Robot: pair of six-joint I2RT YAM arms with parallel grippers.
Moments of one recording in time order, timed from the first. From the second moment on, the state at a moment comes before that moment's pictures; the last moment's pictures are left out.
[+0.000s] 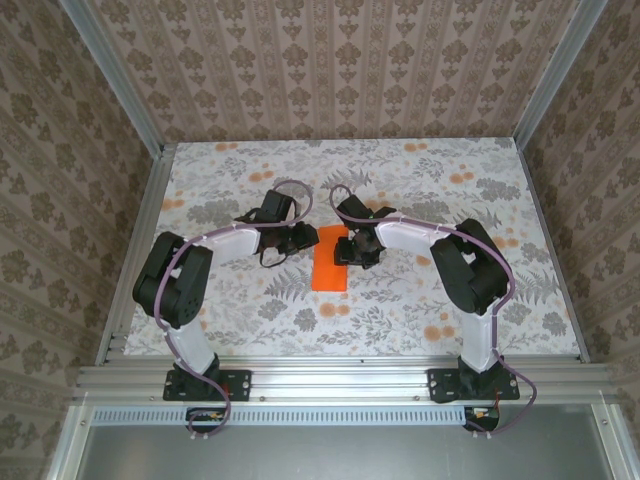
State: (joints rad) left arm -0.52 1.77 1.02 -0.19 0.36 -0.73; right arm 0.59 1.96 1.29 -0.60 -0.11 0.60
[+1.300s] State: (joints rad) left arm -0.52 1.80 1.02 -0.19 0.38 -0.73; right arm 0.59 1.98 1.31 -0.63 -0.11 0.54
